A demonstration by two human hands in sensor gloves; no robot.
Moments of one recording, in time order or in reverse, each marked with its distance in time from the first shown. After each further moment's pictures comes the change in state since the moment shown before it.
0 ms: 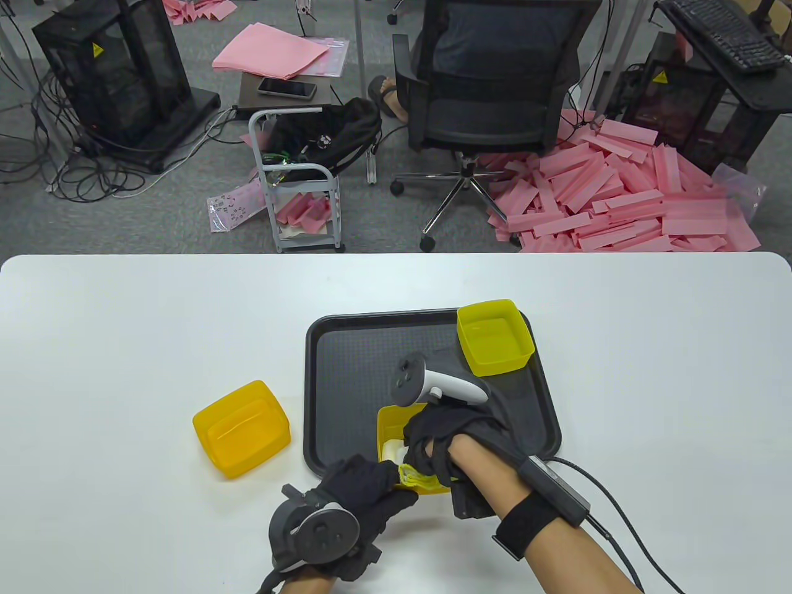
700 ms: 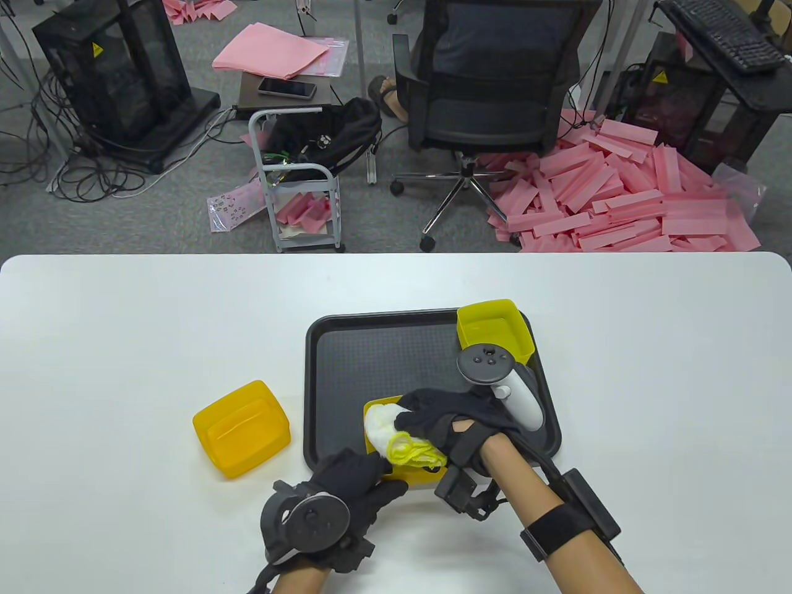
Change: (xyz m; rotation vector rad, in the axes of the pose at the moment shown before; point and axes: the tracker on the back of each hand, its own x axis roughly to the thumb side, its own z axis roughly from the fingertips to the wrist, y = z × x) left_hand -0.018 -0.001 -0.002 -0.020 0.087 0.025; right_hand -0.048 0.003 0.002 -0.114 -0.265 -0.768
